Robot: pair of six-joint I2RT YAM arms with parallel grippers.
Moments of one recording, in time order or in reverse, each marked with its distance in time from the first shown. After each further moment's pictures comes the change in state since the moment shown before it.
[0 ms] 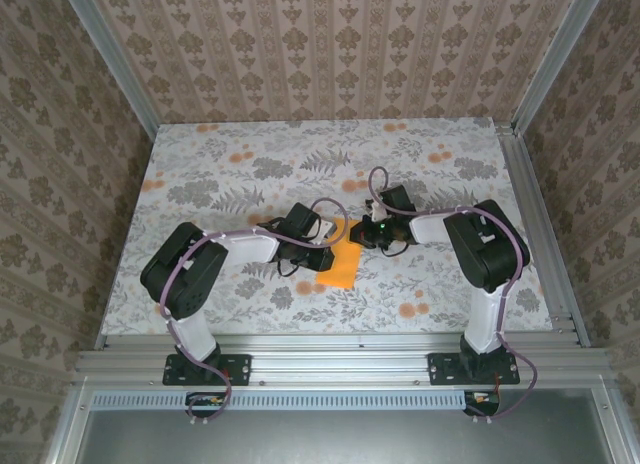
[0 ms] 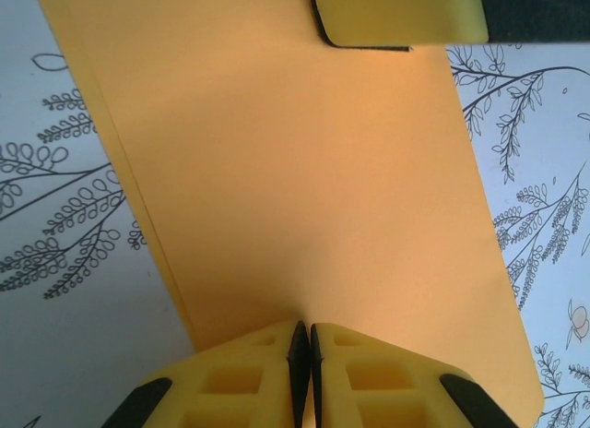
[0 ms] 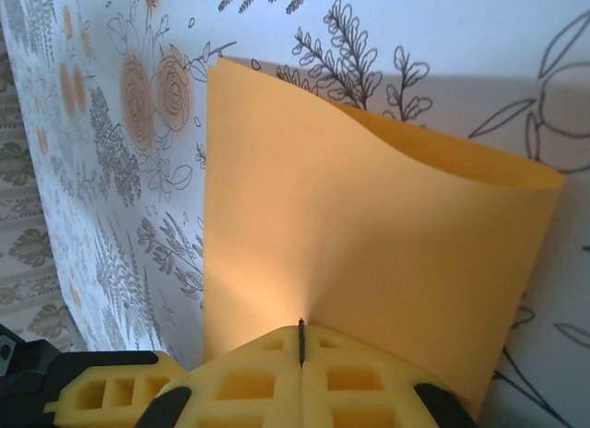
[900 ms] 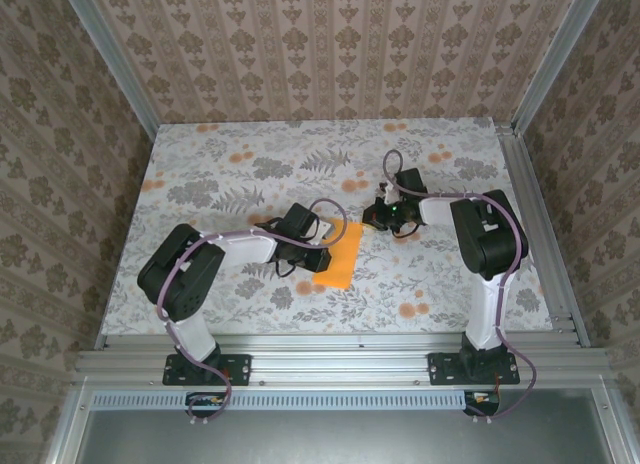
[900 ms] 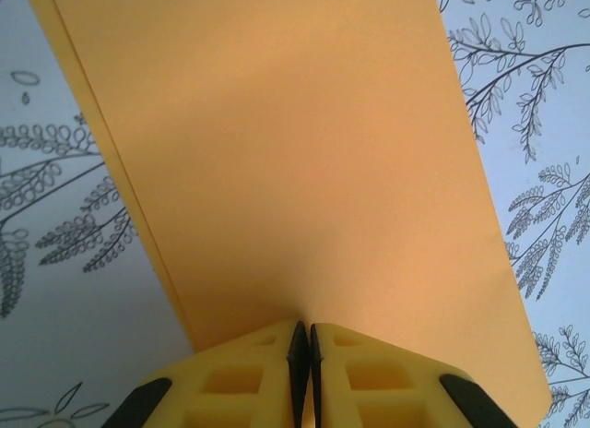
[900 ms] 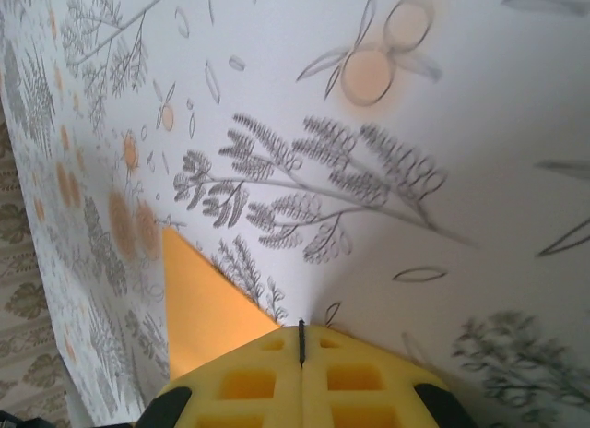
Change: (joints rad) left arm 0.007 -0.021 -0.011 -0.030 -0.021 0.037; right arm -0.126 0.084 0.167 -0.128 0.011 -0.082
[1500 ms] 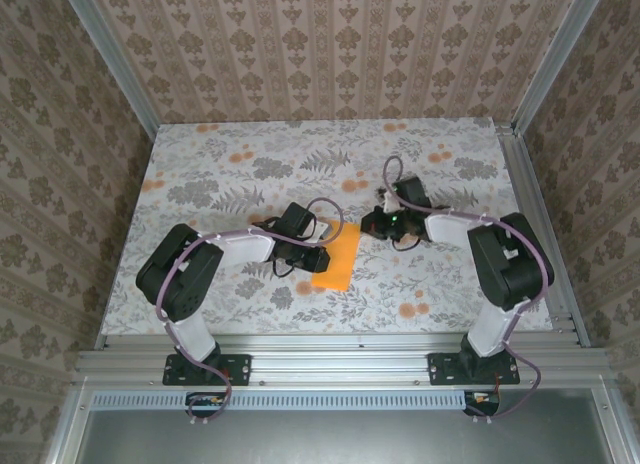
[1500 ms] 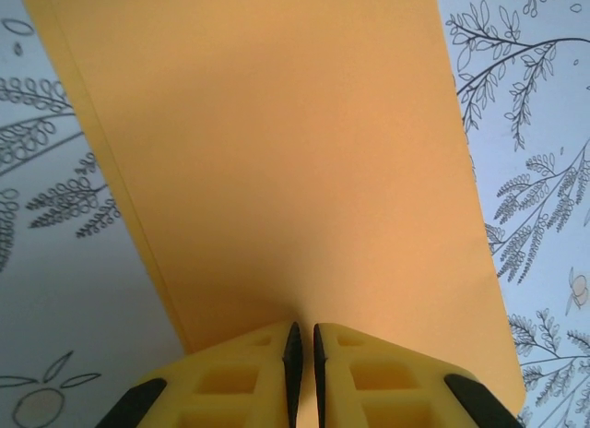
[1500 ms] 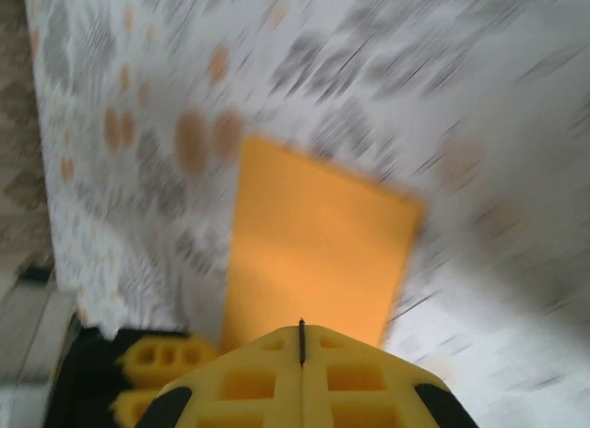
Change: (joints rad) left arm 0.013 -0.003 0.000 -0.015 0.061 -0.040; right arm 0.128 -0.282 -0.216 0.030 0.046 0.053
